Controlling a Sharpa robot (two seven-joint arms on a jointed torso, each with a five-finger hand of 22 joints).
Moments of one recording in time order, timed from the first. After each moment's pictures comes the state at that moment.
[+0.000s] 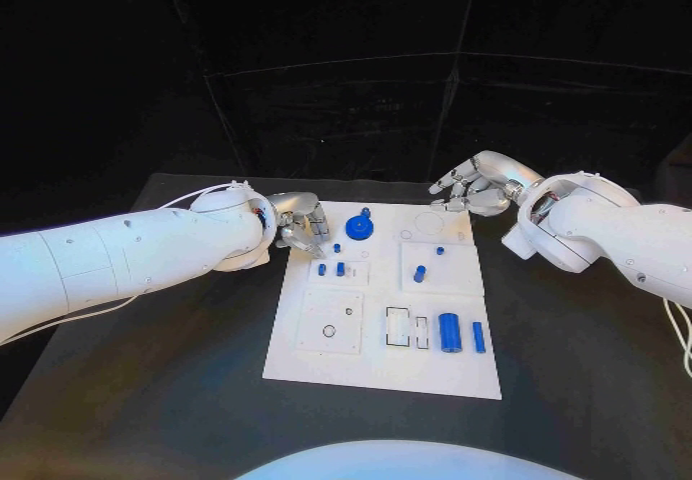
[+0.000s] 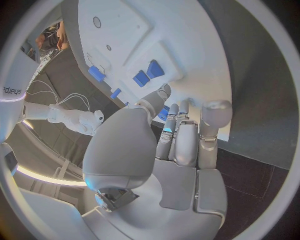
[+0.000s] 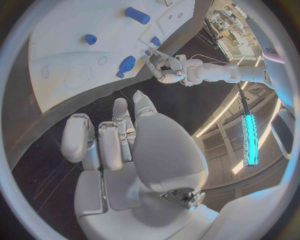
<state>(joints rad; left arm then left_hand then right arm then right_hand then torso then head) 1.33 -0.70 -0.21 1.29 -1.20 -0.11 -0.08 1.32 -0.15 0.39 -0.09 0.05 1.00 0.15 0.12 0.06 1.04 0.09 0.21 0.06 1.47 -0.01 1.35 1.10 0.13 1.41 0.09 0.98 0.93 1.28 -0.82 -0.04 1.40 -1.03 -0.27 0.03 1.46 0.01 -0.11 0.17 0.33 0.96 0.15 0.09 0.07 1.09 0.06 0.79 0.77 1.47 -0.01 1.38 1.26 0.07 1.33 0.09 1.37 1.20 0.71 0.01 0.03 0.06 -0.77</state>
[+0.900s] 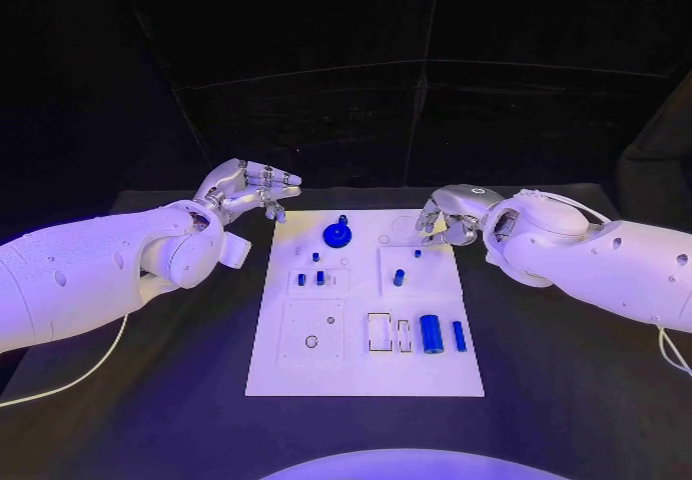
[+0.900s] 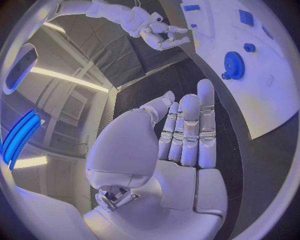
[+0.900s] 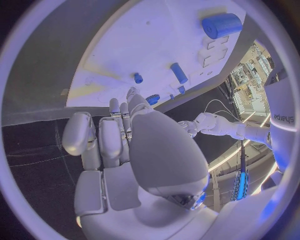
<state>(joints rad) 1.33 -0.81 -0.20 1.35 -0.17 -0.26 0.41 1.32 -0.07 0.41 -0.07 0.05 1.05 0.17 0.13 0.07 1.08 0.09 0.27 0.08 1.22 0.01 0.99 0.55 0.17 1.22 0.11 0.62 0.62 1.23 -0.82 -0.04 1.44 -1.58 -0.21 -0.14 1.58 -0.05 0.05 0.21 0.11 1.04 0.15 0.07 0.07 1.09 0.08 0.20 0.20 1.47 0.00 1.27 1.11 0.09 1.31 0.11 1.34 1.15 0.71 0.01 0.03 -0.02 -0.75</state>
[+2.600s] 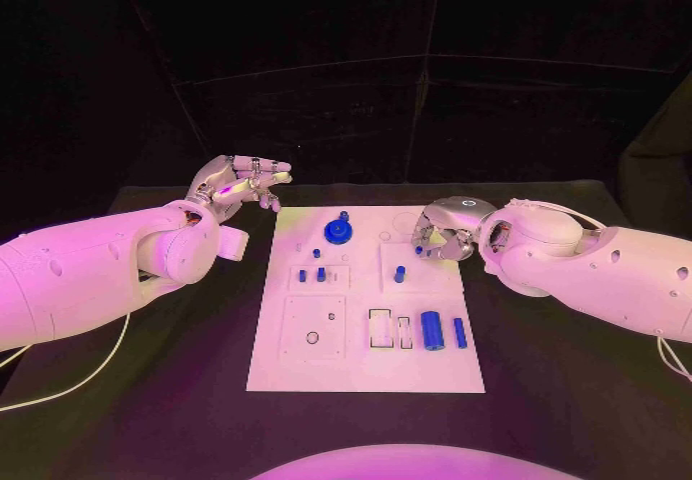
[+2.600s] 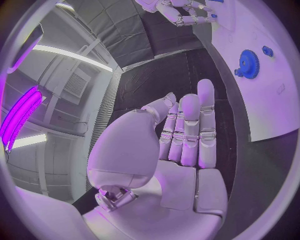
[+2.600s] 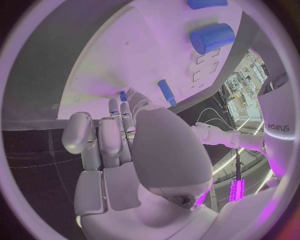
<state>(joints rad) 1.32 -0.81 -0.20 1.33 0.00 -0.24 0.47 1.32 -0.05 0.41 -0.07 0.05 1.05 0.17 0.13 0.07 1.08 0.10 0.29 0.08 1.22 0.01 0.99 0.55 0.17 1.22 0.11 0.62 0.61 1.21 -0.83 -0.04 1.50 -1.66 -0.14 -0.15 1.55 -0.13 0.24 0.21 0.14 1.04 0.16 0.07 0.07 1.12 0.09 0.15 0.07 1.47 0.01 1.26 1.08 0.09 1.31 0.11 1.32 1.14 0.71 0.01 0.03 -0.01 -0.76</state>
